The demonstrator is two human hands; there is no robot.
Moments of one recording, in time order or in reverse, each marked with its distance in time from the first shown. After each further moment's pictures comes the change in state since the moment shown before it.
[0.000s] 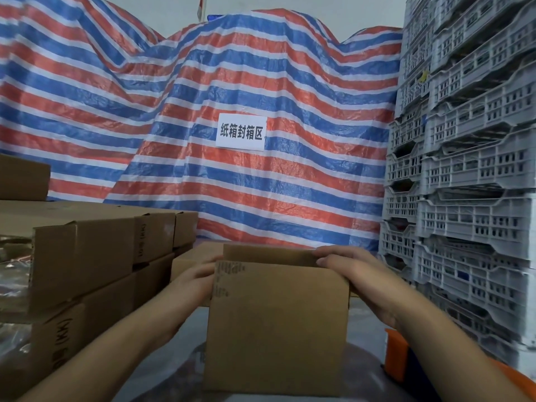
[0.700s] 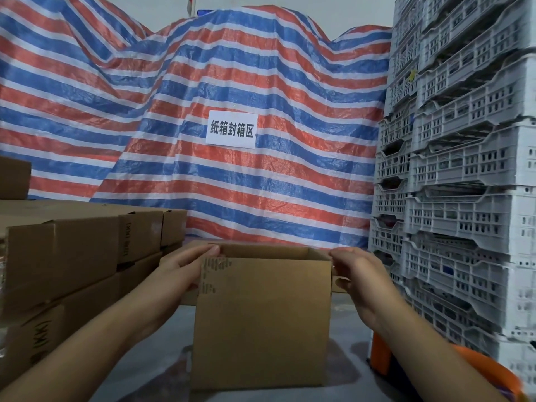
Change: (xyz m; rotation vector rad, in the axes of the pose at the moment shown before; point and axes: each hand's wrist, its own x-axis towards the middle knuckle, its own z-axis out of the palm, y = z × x) left_hand 0.009 -0.003 -0.012 0.048 -0.090 0.112; right_hand 0.018 0.040 -0.006 0.376 0.344 0.019
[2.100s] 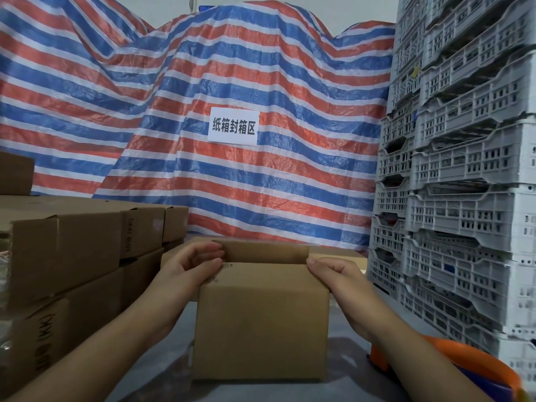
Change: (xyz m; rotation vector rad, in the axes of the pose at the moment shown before) left_hand 0.001 -0.016 0.008 -0.084 0.164 0.009; right_hand -0.013 0.013 0.009 -0.213 -0.322 -0.133
